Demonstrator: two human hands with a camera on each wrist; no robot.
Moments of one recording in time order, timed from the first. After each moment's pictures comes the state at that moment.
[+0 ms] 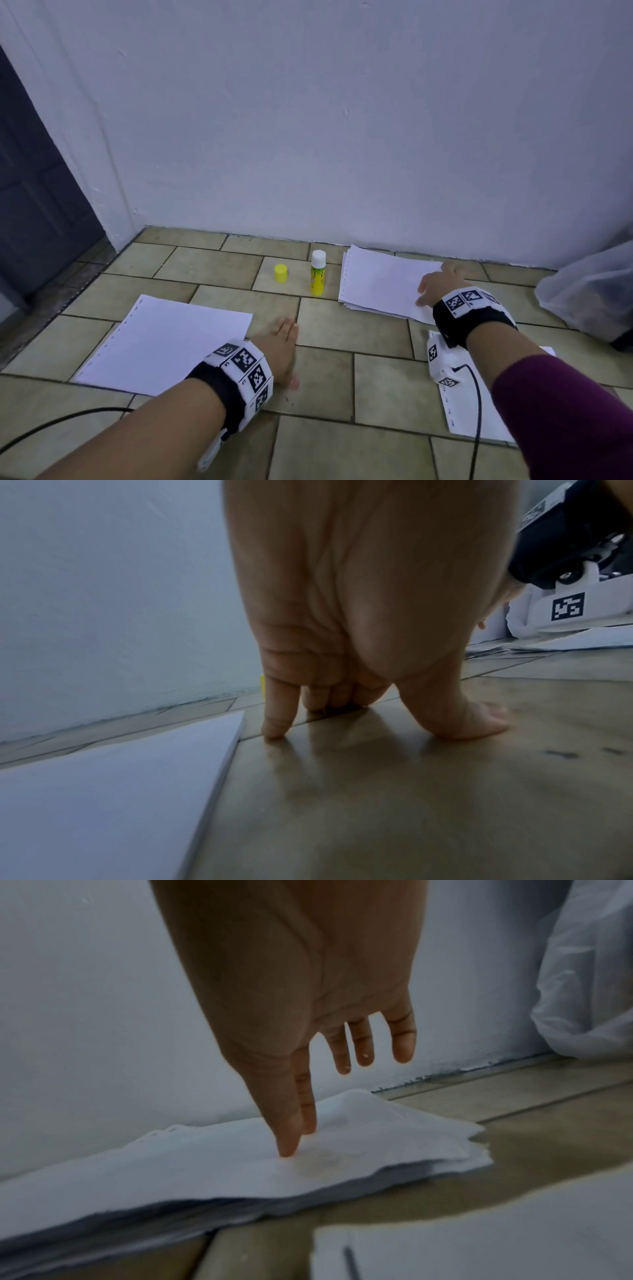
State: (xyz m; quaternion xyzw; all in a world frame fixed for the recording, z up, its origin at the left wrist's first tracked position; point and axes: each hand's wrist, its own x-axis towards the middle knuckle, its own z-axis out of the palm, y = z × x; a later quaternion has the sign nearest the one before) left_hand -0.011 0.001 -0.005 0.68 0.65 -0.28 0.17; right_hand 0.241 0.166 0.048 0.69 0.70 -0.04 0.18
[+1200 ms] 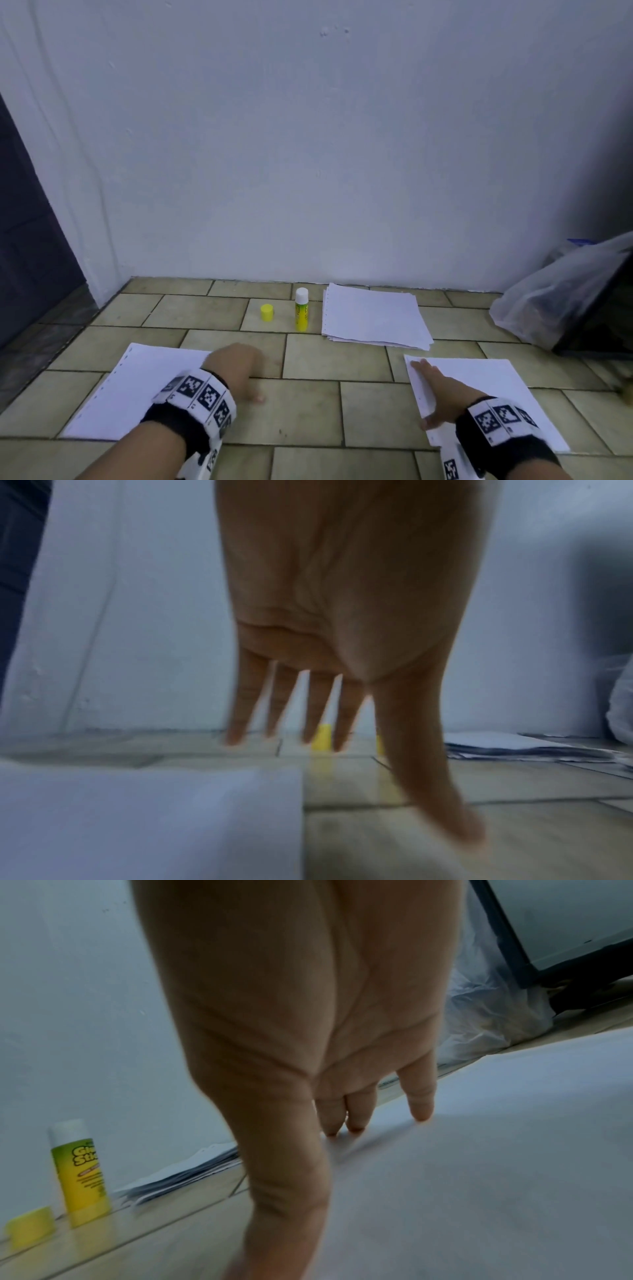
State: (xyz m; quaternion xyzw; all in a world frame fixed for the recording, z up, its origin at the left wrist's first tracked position) left_hand -0.048 -0.024 0.056 0.69 0.70 -0.12 0.13; right_hand 0.293 0.027 0.045 0.61 0.75 -0.23 0.14
